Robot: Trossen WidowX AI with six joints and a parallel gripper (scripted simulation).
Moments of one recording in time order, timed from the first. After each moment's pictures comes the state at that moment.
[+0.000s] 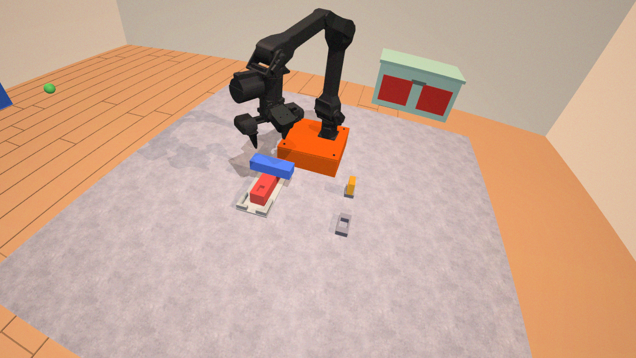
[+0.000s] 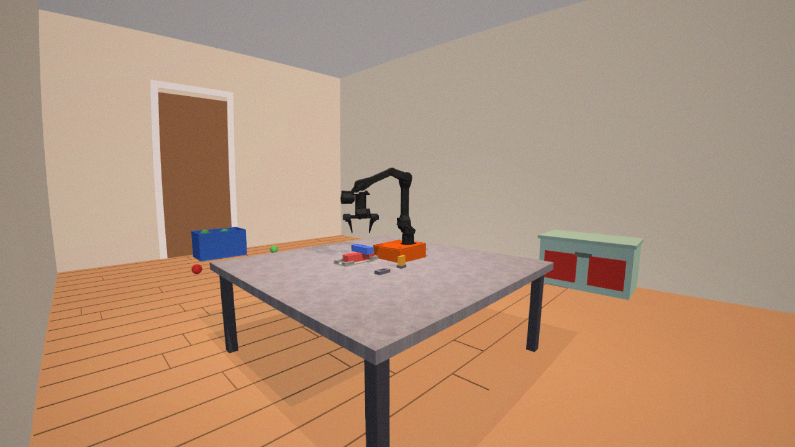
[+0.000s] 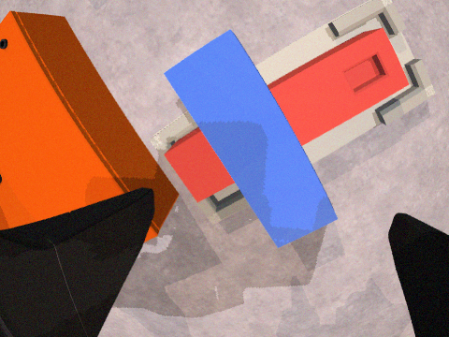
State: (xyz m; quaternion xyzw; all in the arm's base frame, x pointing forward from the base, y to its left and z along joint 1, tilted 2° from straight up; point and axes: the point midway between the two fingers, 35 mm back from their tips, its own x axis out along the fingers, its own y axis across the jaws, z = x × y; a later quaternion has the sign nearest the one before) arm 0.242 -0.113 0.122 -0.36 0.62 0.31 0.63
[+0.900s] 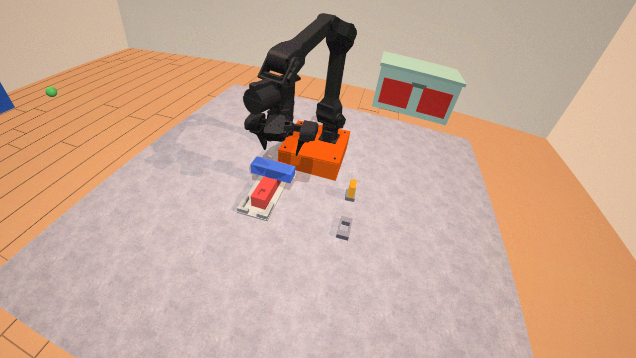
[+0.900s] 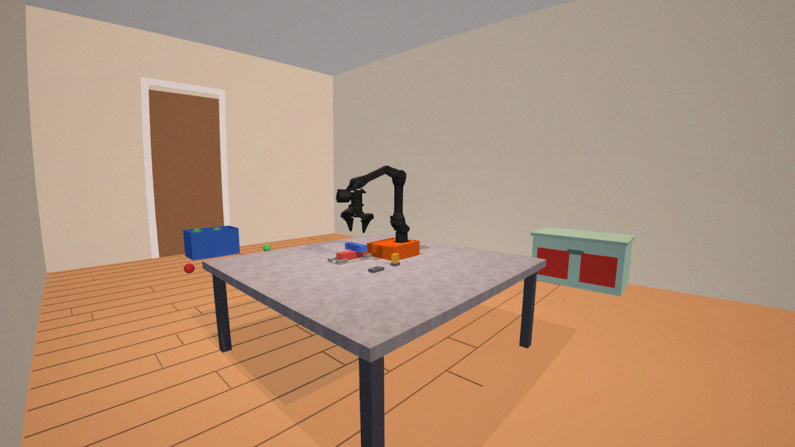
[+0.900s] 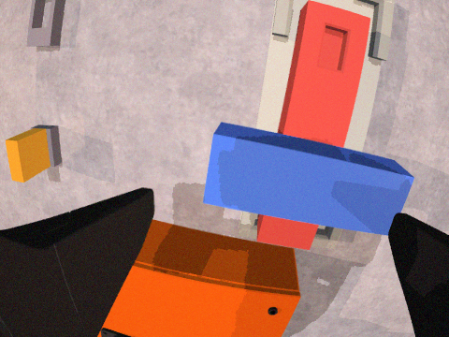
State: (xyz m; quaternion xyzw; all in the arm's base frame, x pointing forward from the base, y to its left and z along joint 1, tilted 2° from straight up) arm 0.252 -0.077 0.121 -0.06 0.69 0.04 0.72
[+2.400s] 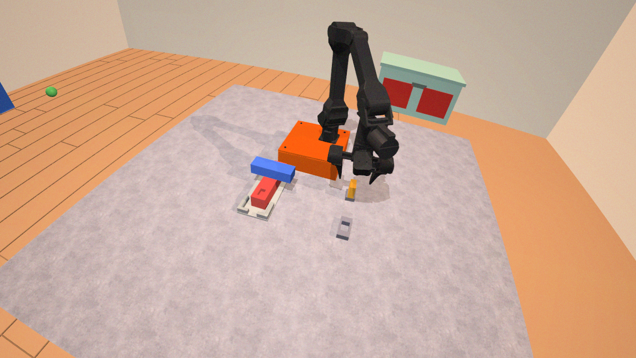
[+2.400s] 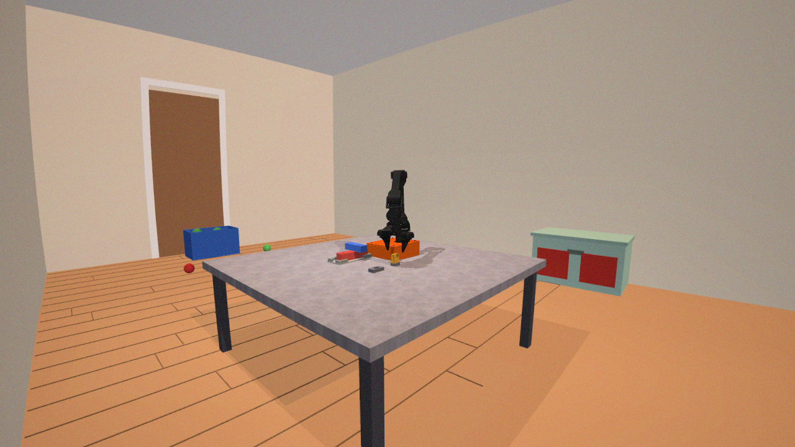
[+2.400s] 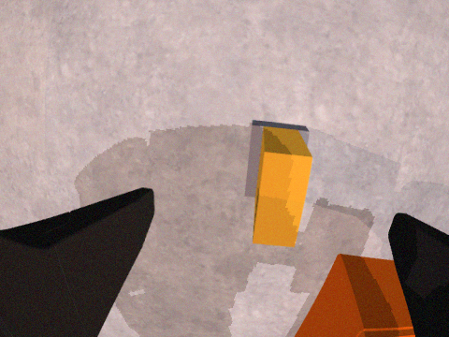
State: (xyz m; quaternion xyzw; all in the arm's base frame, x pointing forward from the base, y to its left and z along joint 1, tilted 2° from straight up) arm 0.190 0.140 0.033 -0.06 0.69 0.05 0.72
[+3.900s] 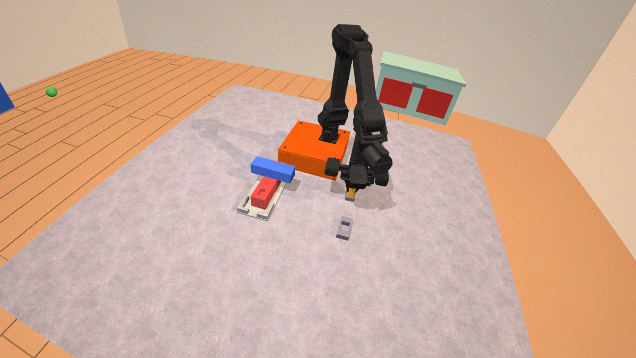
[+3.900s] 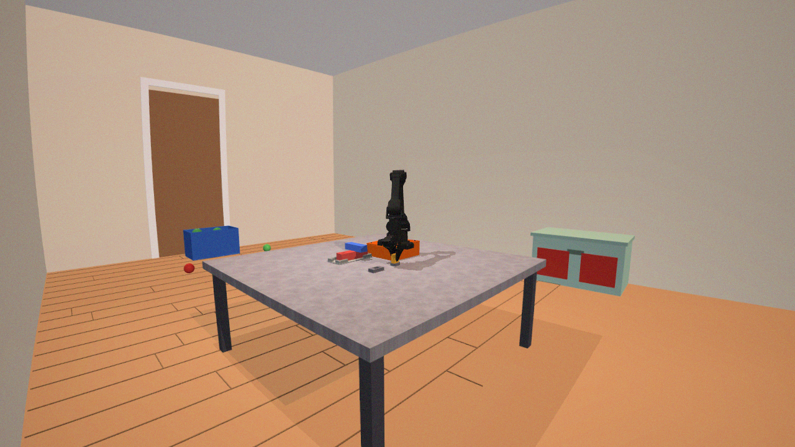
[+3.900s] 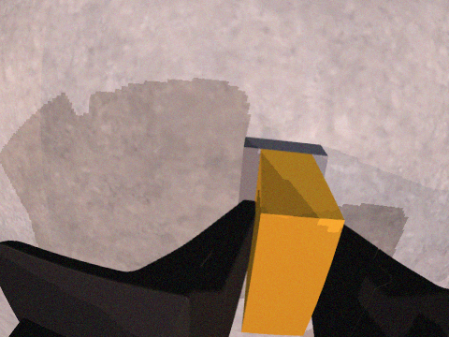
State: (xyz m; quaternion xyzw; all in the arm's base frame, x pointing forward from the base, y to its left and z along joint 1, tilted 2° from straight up) arm 0.190 0.137 -0.016 -0.06 0.69 0.04 0.72
